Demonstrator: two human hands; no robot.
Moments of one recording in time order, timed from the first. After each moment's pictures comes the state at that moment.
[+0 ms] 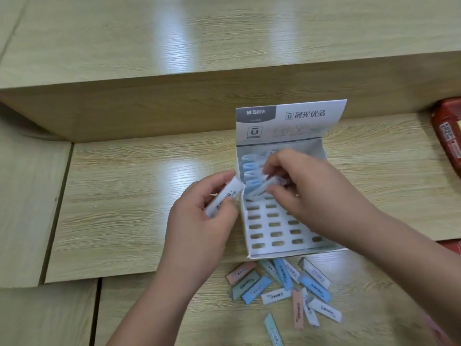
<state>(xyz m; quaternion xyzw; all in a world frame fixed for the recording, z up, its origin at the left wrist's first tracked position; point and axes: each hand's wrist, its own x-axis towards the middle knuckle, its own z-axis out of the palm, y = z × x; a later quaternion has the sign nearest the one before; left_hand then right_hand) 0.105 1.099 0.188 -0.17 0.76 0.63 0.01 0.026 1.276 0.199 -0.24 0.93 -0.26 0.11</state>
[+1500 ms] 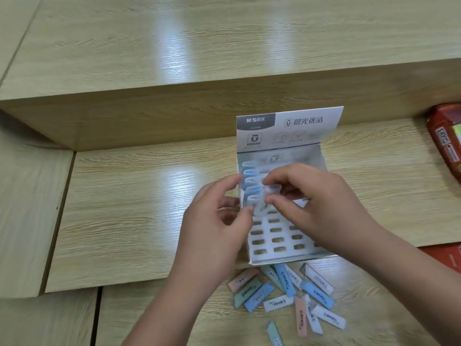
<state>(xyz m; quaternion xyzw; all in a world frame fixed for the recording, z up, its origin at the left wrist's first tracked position) 0.101 1.106 0.181 -0.15 0.79 0.59 0.03 0.038 1.283 0.190 -0.26 0.90 -0.36 0.04</state>
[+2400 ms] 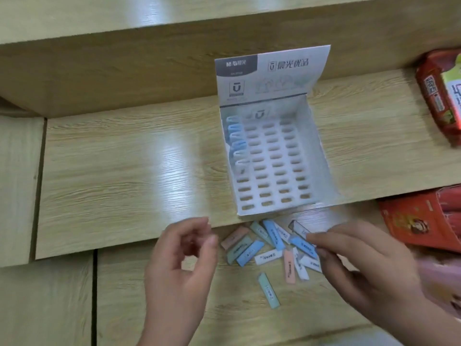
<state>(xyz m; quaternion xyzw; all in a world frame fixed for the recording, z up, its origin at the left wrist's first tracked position) 0.210 1.104 0.145 -0.18 0.76 0.62 -0.08 0.172 1.351 0.172 -0.25 0.91 -0.32 -0.09</state>
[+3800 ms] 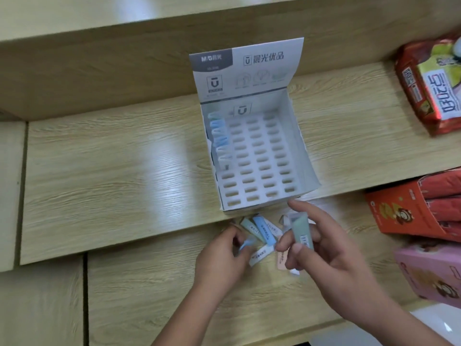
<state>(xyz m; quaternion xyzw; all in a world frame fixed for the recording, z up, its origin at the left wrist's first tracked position) 0.197 1.148 0.056 -0.13 0.88 0.39 0.24 0.189 1.332 0.164 0.03 0.74 -0.64 0.18</state>
